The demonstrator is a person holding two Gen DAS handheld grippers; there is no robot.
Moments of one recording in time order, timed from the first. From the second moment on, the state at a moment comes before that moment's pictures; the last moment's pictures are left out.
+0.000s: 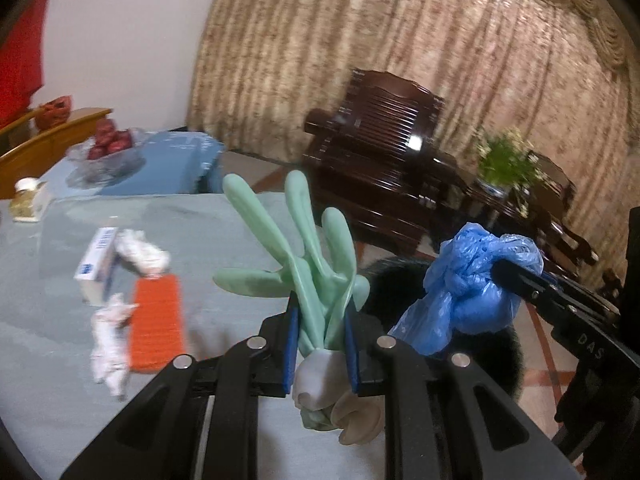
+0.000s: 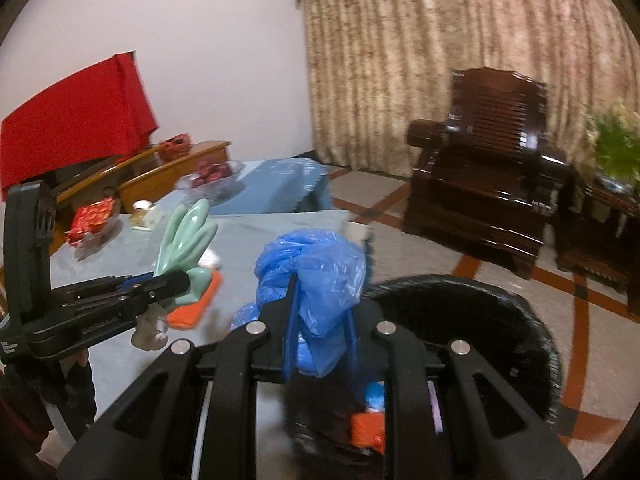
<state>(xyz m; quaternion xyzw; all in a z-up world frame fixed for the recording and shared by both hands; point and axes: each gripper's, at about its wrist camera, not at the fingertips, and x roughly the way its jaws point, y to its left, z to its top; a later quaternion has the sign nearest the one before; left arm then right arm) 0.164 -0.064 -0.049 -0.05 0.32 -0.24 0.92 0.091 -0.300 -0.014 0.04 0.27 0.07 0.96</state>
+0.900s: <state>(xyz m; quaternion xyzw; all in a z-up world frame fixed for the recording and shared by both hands) 0.179 -0.228 -0.099 0.01 0.36 -0.34 0.87 0.089 -0.427 -0.100 0.07 0.34 -0.08 0.94</state>
